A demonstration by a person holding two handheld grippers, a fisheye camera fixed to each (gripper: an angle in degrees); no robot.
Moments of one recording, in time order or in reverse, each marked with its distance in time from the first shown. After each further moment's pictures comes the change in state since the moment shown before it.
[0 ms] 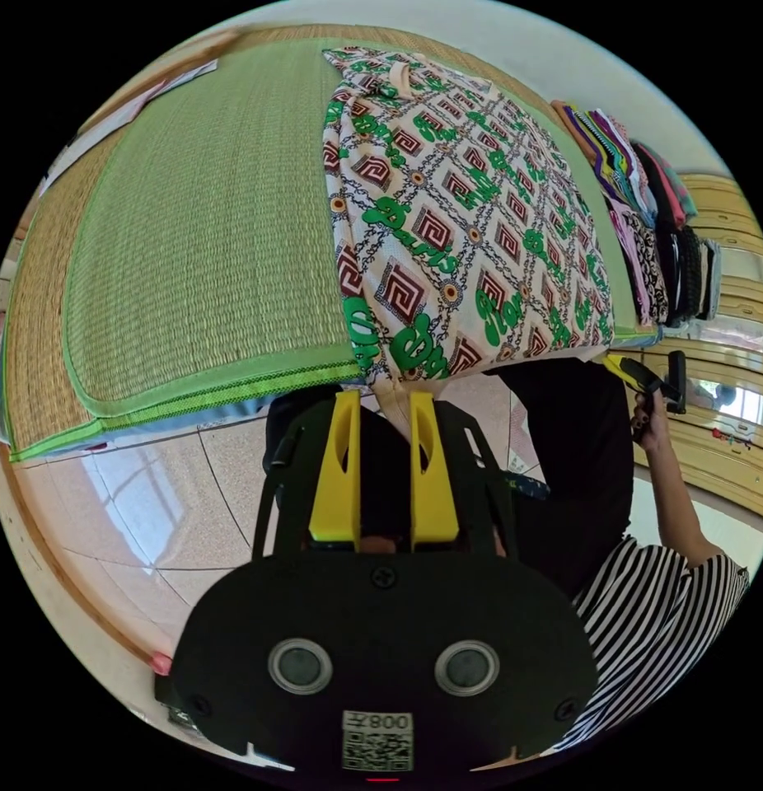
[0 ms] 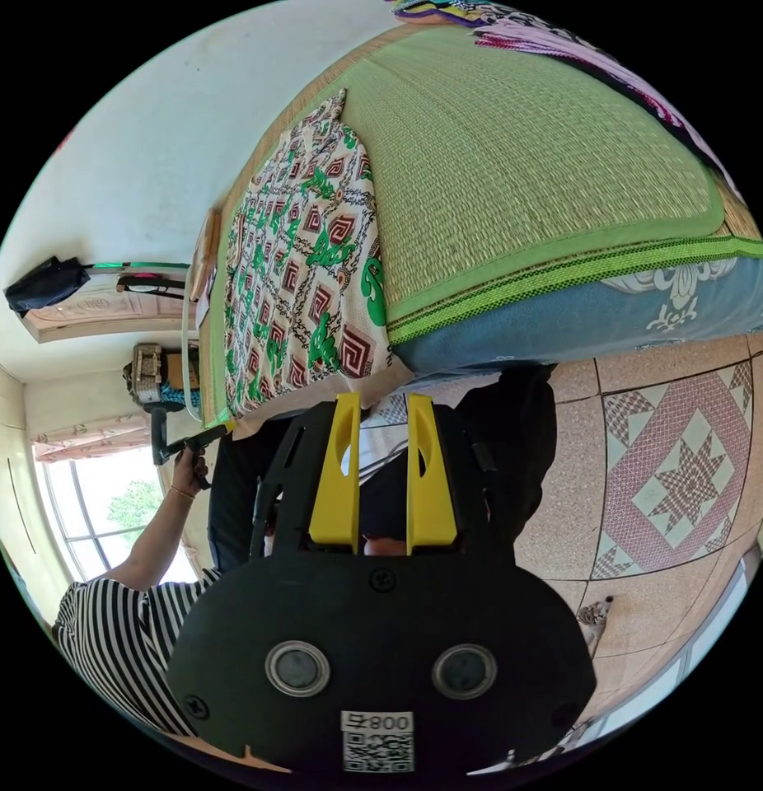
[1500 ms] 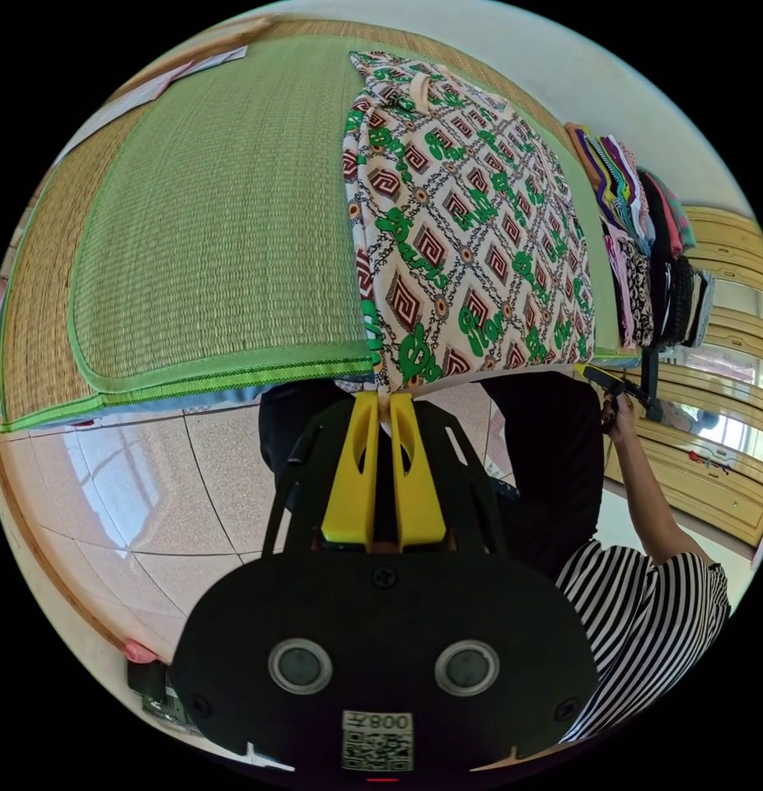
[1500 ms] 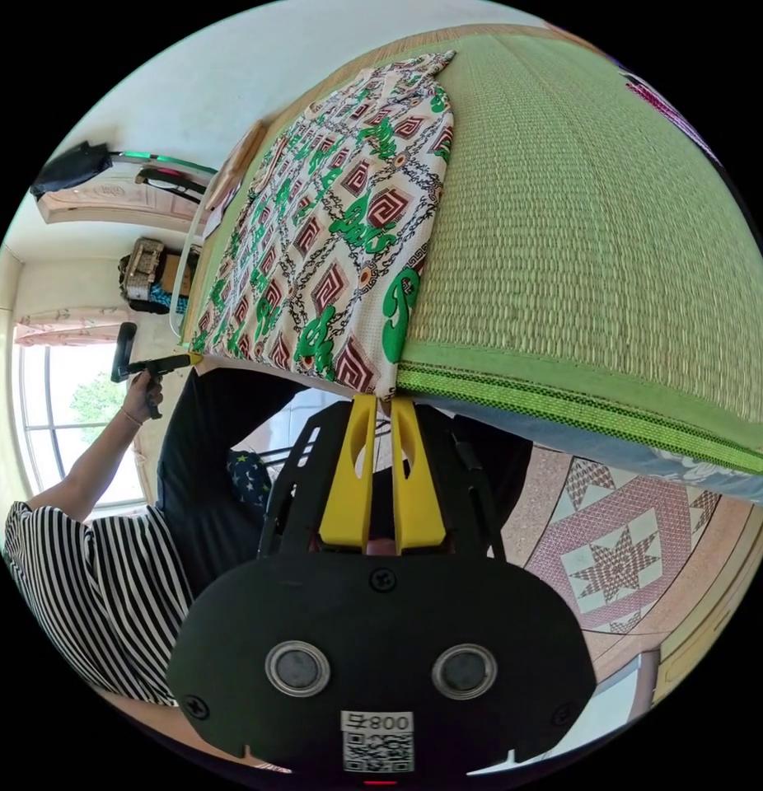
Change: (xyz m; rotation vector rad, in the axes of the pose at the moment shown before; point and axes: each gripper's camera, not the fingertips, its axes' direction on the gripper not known) left arm 0.021 0.016 -0.005 0.002 0.074 -0.072; right arm 0.002 -0.060 0.080 -0.155 0.096 -0.316
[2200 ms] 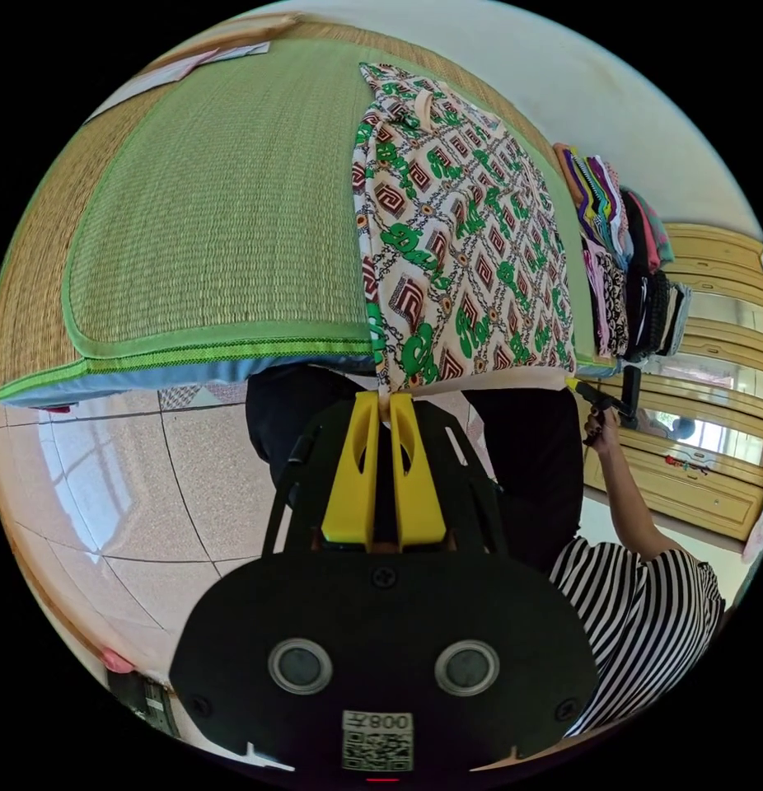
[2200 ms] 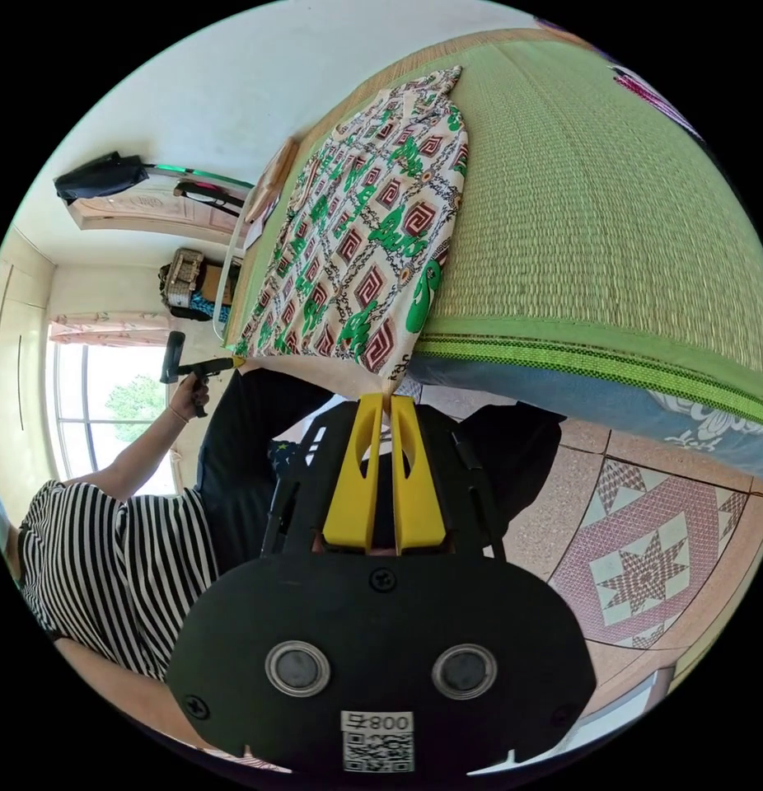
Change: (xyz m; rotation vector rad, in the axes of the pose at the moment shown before) left arm -0.022 0.042 -0.009 0.056 0.106 -0.020; right arm 0.004 0.008 -0.027 0.045 -0.143 -0.023
